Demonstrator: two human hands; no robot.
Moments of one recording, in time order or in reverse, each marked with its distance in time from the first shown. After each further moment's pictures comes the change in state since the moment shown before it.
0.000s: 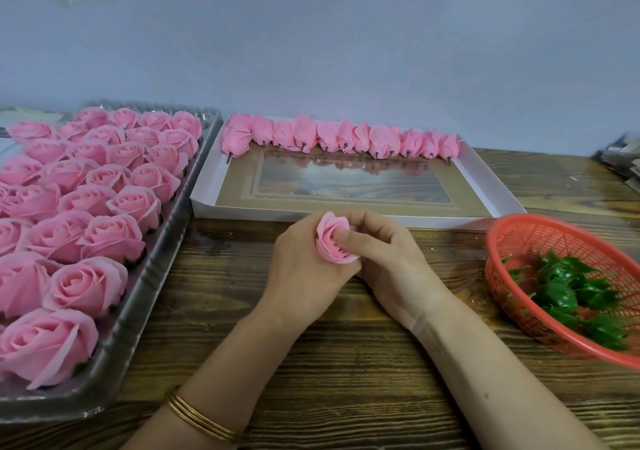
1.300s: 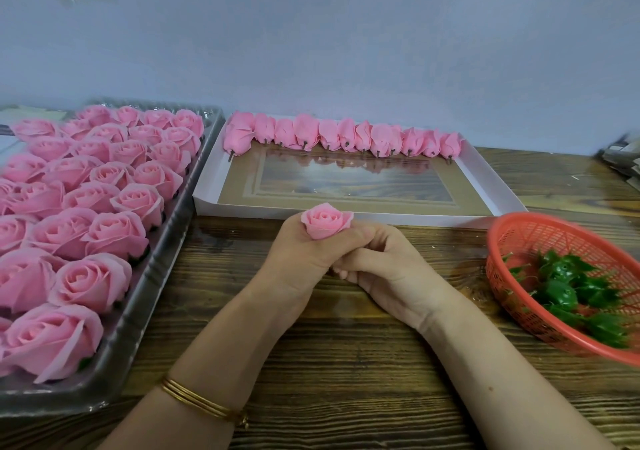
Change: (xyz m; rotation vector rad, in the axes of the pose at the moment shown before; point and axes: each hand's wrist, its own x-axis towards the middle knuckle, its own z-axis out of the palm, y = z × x) left_hand 0.007 -0.003 -0.003 -0.585 -0.137 -0.111; right_hand -0.001 0.003 -0.002 -0.118 -0.145 0.016
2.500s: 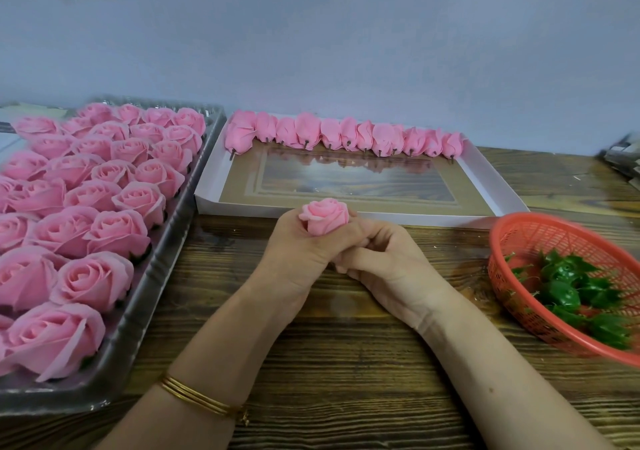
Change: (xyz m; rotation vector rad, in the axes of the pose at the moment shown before) left_hand -0.001 0.008 -0.004 0.008 -0.021 -0.019; right_hand -0.001 0.000 0.002 0.040 -0.062 -0.092
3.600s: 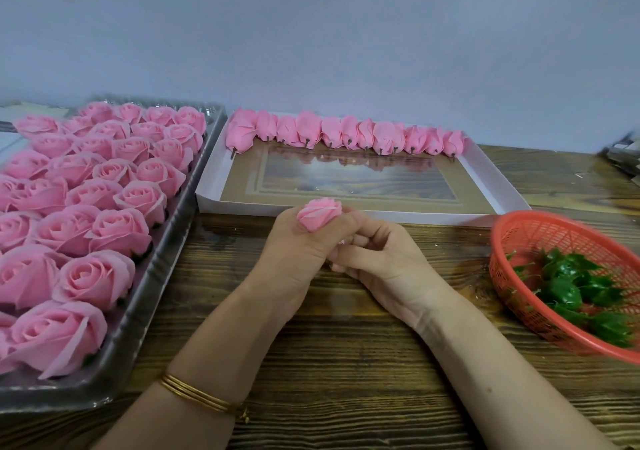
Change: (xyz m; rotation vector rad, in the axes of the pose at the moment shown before) left_hand 0.002 -0.003 0.000 -0.043 0.056 -0.042; right_hand 0.002 0.003 0.001 0.040 0.081 0.074
